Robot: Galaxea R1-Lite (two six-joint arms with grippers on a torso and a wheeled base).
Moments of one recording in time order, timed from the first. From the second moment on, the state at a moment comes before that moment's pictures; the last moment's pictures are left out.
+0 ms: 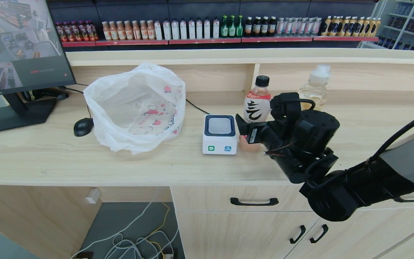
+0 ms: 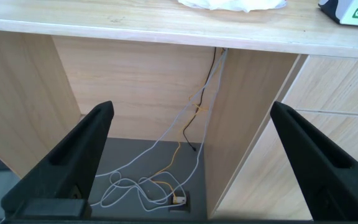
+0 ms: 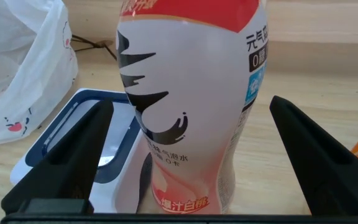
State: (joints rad) left arm 0.00 0.00 0.00 0.00 0.00 0.00; right arm 0.57 2.04 -0.97 -1.25 -0.36 -0.05
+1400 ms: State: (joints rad) left arm 0.00 0.00 0.00 0.00 0.00 0.00; right arm 0.54 2.13 -1.08 -1.25 -0.36 -0.07
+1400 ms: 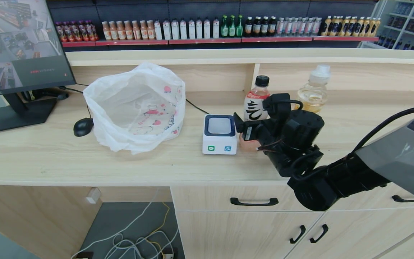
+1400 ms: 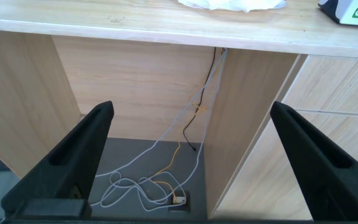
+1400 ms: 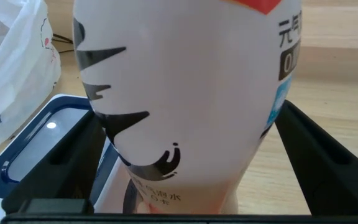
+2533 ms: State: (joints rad) left arm 0.00 0.00 0.00 0.00 0.00 0.00; right arm 0.55 2.10 -1.06 -1.26 -0.35 -0.08
